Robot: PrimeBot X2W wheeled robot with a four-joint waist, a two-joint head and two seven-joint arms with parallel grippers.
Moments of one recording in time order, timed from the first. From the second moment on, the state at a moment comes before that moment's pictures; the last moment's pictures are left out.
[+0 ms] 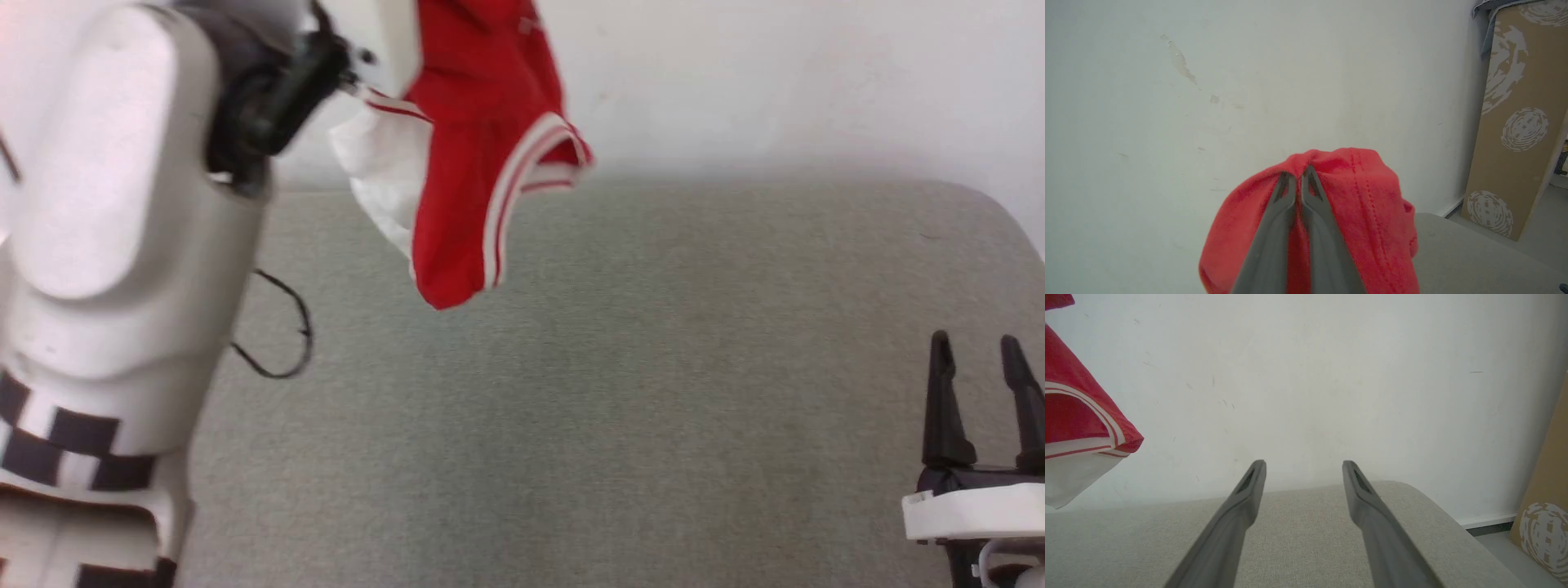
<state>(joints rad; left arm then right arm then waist) -1.10 0.31 -0.42 0.17 -0.58 -0.07 0.48 0.03 -0.05 -0.21 0.00 0.17 0.13 -0.26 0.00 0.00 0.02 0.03</state>
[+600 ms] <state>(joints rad) -0.71 0.16 -0.65 0.20 -0.52 0.00 0.33 0.03 -0.05 -0.23 -0.03 0.18 0.13 -0.26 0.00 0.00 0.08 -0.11</state>
